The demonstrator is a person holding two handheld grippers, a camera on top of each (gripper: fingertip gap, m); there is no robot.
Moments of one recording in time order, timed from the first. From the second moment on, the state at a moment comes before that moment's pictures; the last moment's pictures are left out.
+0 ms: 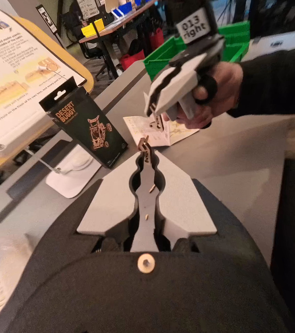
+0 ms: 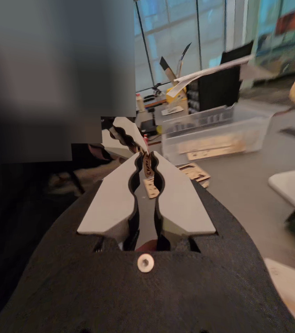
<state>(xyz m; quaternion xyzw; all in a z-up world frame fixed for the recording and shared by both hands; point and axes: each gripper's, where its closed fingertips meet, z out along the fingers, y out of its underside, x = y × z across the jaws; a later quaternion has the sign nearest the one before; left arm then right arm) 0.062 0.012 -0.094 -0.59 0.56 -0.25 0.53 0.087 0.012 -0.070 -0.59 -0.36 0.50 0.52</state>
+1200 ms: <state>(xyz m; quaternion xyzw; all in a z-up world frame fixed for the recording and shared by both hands) 0.061 -0.005 -0.072 -0.58 0.52 -0.44 0.45 0.062 -0.018 -0.068 -0.44 -0.61 0.10 0.65</state>
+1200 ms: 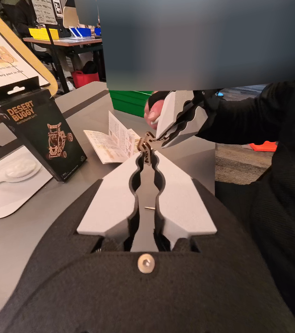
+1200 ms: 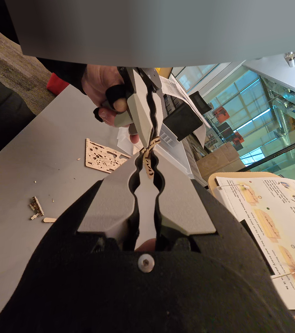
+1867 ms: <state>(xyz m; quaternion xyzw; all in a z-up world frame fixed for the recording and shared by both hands) 0.062 -0.009 -0.075 -0.59 0.51 -0.49 0.40 0.063 -0.024 -0.070 -0.42 -0.64 0.10 0.64</state>
